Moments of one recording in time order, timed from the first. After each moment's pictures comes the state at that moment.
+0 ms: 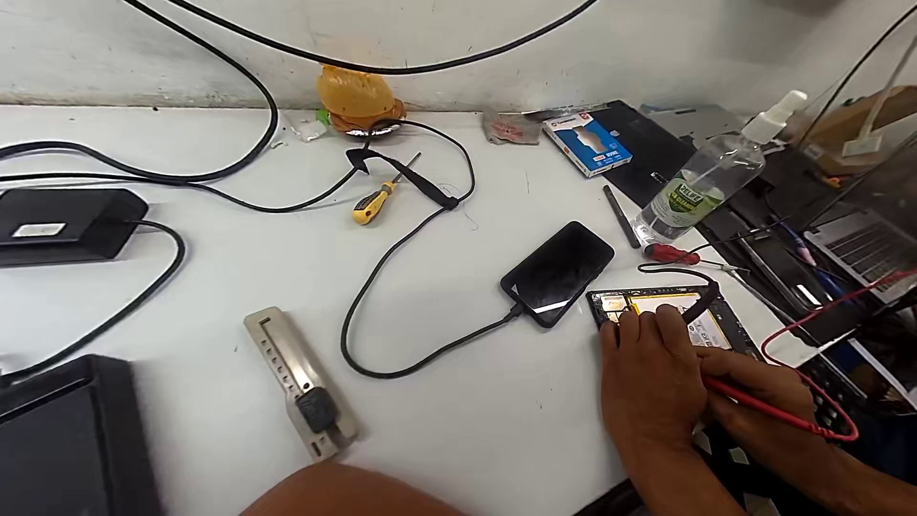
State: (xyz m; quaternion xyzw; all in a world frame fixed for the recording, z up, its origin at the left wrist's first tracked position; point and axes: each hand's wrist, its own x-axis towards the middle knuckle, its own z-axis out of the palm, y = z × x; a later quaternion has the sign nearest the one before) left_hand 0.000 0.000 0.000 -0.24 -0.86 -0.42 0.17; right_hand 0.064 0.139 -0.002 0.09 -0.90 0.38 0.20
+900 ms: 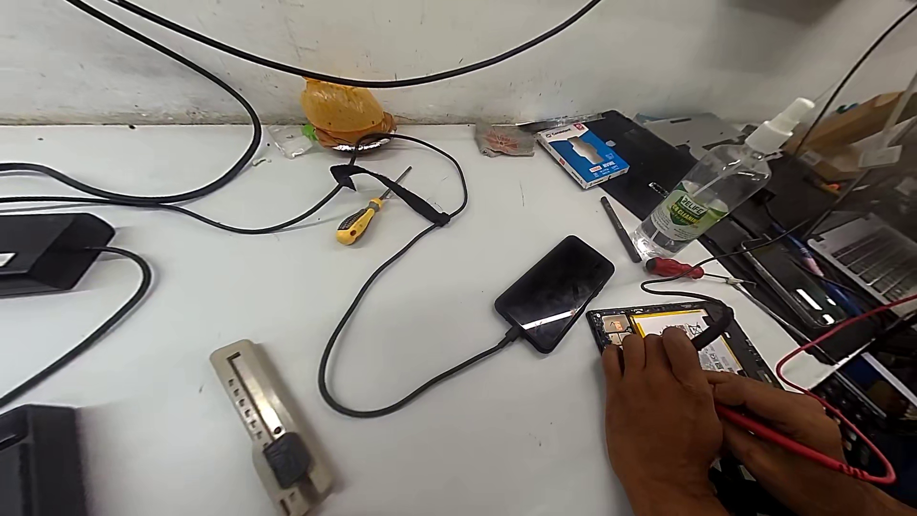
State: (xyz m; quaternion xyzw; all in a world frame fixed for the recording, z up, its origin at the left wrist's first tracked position) left_hand 0.001 0.006 -0.007 -0.23 -0.87 -0.39 0.20; right_hand 0.066 0.141 -0.004 0.11 -0.90 0.37 0.21
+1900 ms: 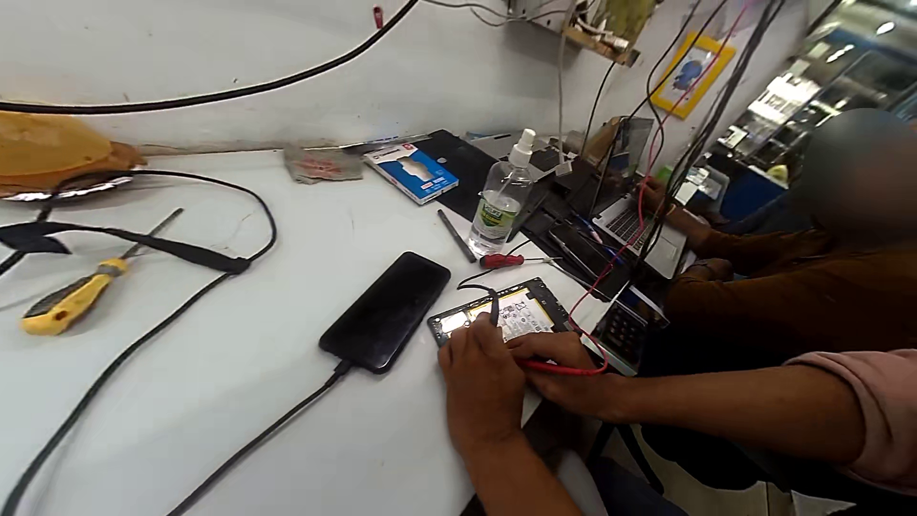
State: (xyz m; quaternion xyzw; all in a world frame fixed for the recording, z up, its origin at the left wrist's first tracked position) left_hand -0.006 0.001 -0.012 -0.25 -0.87 -0.39 0.20; right_hand 0.057 0.126 0.009 0.13 -0.89 0.38 0.20
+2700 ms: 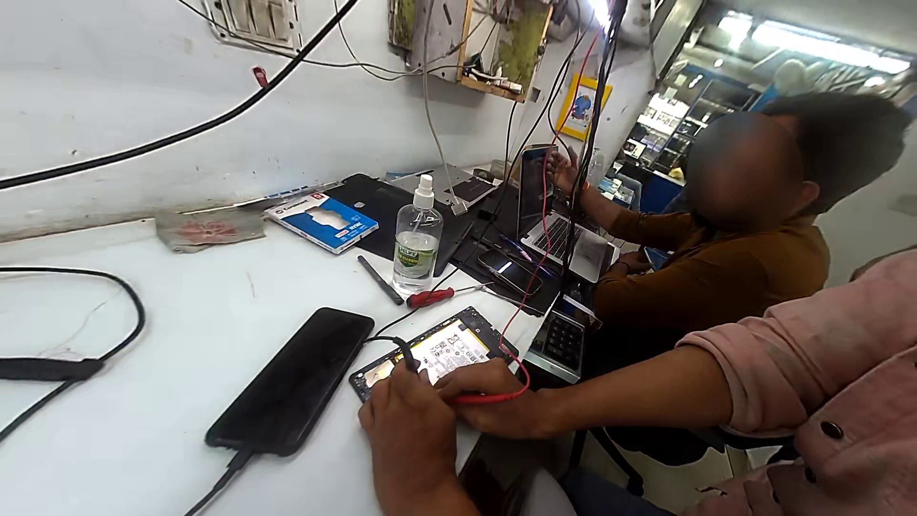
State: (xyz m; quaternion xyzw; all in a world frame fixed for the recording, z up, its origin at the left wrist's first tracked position) left_hand -0.008 -0.002 -0.007 -0.23 -0.87 -0.40 0.17; right_hand 0.054 0.124 -0.001 0.14 -0.88 0.41 0.20
